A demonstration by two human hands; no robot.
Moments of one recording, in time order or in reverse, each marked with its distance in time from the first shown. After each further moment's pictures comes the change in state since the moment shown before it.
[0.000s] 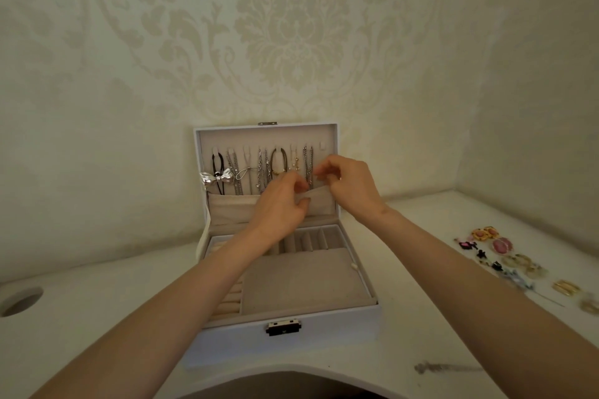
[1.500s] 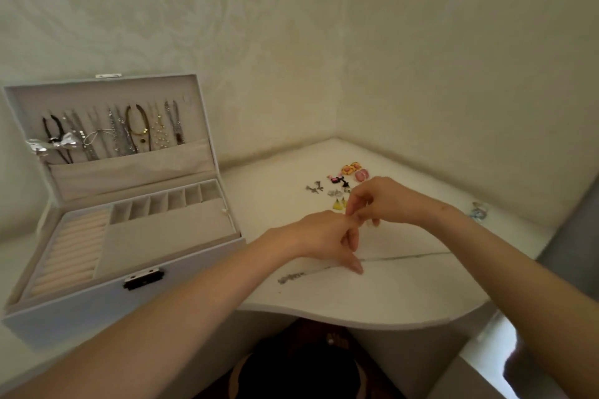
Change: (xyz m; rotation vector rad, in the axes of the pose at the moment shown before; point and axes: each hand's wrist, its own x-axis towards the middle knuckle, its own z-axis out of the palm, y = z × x) left_hand -0.081 0.185 0.118 -0.042 -0.979 0.455; right_hand -0.161 0.089 -0.191 -0.225 -0.495 0.398
